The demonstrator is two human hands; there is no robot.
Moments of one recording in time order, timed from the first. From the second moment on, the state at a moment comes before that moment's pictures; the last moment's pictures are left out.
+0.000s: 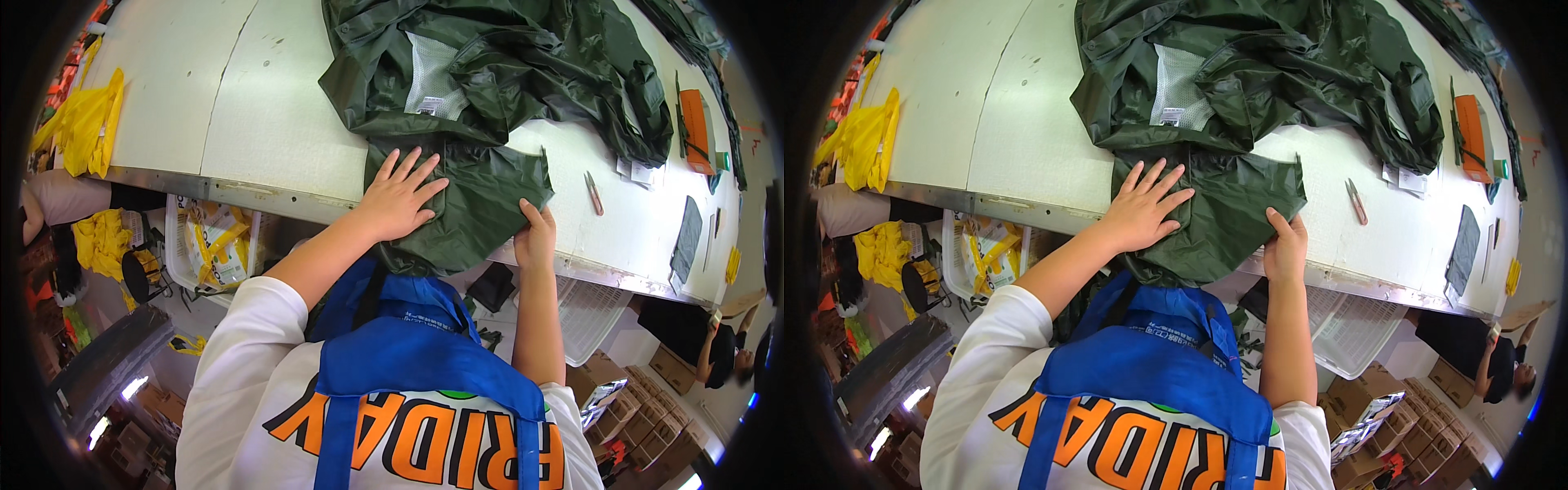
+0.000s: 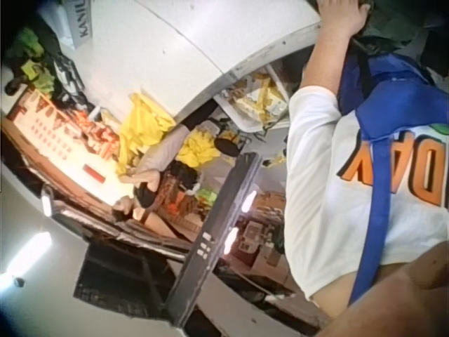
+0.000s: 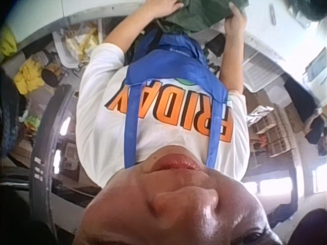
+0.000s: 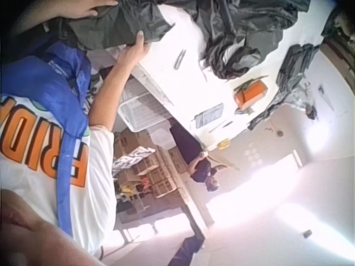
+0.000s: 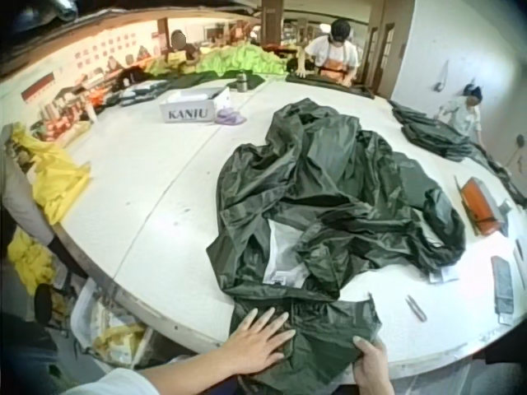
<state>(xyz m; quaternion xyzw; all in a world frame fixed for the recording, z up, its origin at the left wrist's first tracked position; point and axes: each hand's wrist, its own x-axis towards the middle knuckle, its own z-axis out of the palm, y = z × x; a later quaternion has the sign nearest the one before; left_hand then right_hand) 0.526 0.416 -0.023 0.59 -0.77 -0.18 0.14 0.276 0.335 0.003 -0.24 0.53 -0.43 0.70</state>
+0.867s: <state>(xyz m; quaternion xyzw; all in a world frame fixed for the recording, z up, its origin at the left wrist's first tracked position) 0.558 0.384 -0.041 0.54 -0.80 -0.04 0.26 0.357 0.276 0.003 -0.92 0.37 -0.08 0.01</state>
